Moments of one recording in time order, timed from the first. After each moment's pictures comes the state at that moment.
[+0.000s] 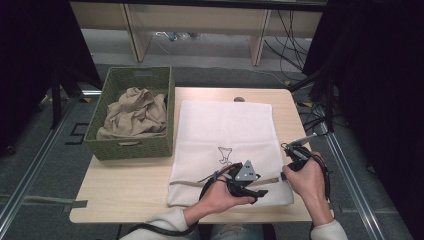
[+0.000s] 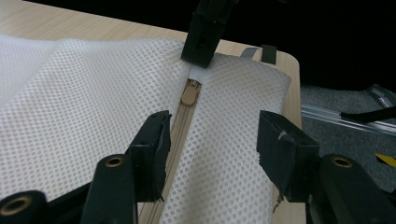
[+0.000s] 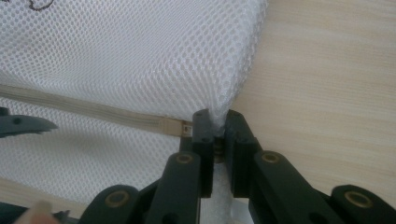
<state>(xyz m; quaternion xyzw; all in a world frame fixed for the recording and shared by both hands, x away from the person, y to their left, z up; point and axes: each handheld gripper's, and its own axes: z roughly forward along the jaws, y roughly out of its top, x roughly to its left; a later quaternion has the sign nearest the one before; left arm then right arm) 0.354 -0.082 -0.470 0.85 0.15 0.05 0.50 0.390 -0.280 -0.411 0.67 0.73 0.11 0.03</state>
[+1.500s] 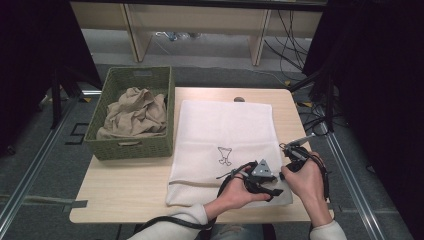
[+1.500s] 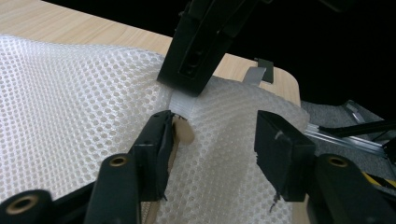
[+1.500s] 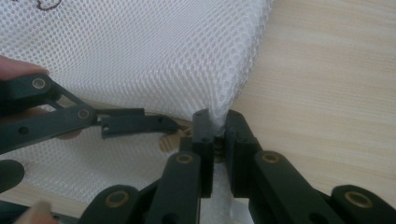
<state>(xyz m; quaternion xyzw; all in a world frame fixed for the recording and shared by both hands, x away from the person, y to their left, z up) 0.372 -0.126 -0.489 0.84 0.17 0.00 0.51 0.390 -0.280 -0.412 0.64 0.75 0.12 0.04</state>
